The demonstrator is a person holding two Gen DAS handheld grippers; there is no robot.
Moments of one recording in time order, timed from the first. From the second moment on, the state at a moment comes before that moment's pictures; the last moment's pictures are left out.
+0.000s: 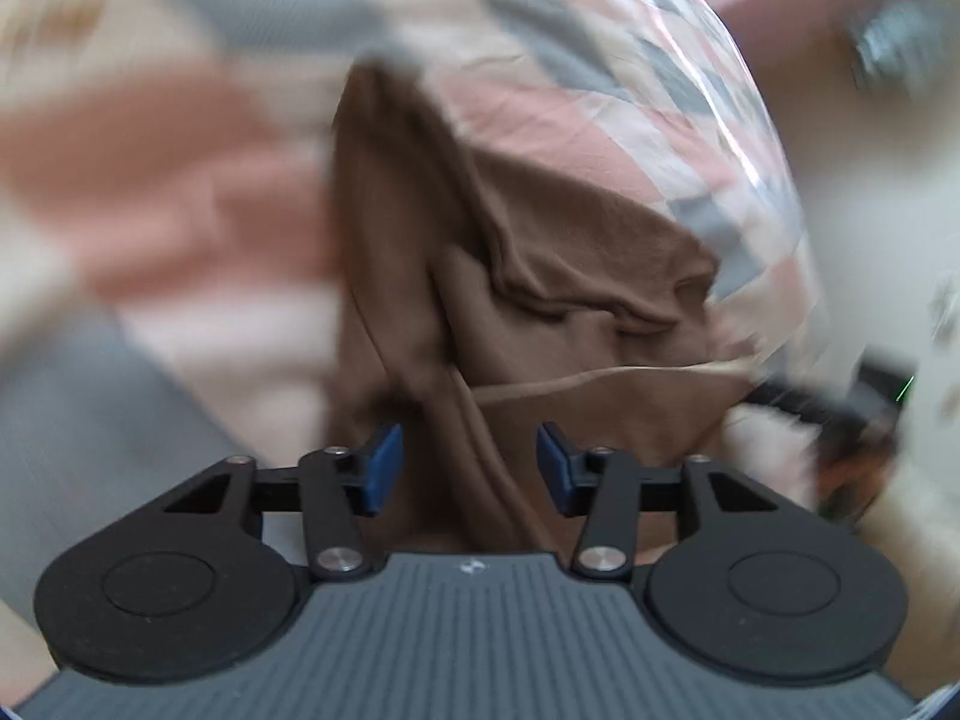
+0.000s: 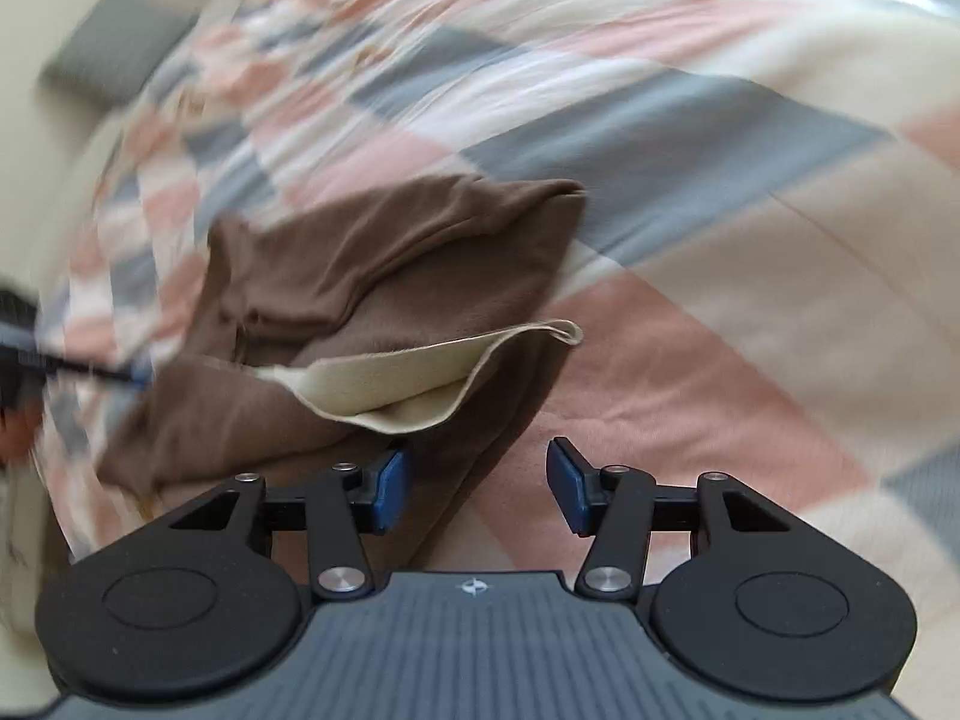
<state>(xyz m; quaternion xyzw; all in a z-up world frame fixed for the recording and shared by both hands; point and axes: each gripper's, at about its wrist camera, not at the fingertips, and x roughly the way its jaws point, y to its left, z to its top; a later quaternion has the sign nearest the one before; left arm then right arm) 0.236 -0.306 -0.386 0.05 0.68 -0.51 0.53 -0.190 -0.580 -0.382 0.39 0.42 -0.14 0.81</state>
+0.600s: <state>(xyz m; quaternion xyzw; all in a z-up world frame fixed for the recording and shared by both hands) 0.238 -0.322 -0.305 0.12 0.48 -0.60 0.63 -0.187 -0.577 -0.331 0.38 0.26 -0.15 0.87</state>
